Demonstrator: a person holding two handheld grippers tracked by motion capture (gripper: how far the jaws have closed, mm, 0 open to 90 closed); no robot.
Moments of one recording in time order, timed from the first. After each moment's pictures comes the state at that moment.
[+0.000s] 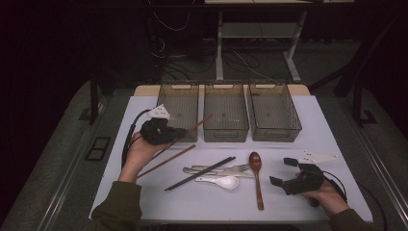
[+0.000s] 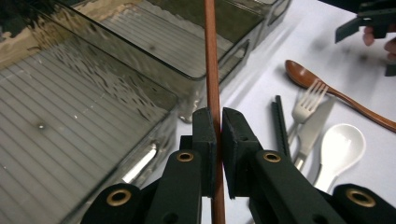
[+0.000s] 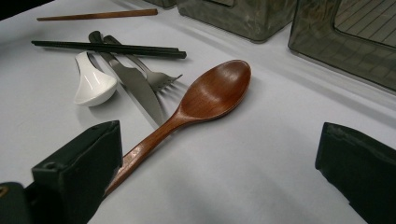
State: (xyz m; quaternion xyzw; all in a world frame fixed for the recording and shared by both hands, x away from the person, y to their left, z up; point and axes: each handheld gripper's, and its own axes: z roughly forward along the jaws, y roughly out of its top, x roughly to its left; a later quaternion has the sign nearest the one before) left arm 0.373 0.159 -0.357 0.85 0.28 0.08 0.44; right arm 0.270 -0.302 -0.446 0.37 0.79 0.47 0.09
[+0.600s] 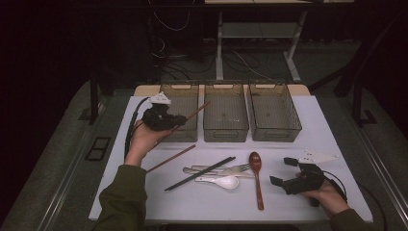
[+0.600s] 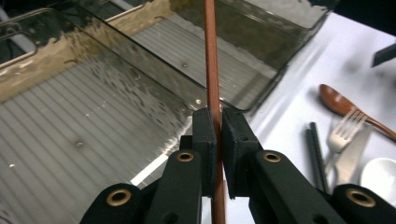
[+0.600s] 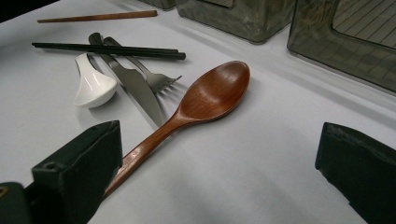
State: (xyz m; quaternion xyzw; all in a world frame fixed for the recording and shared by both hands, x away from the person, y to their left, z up) left arm 0.410 0.158 -0.349 0.84 0.31 0.09 0.44; right arm 0.270 -0.302 -0.446 0.37 0.79 0.47 0.09
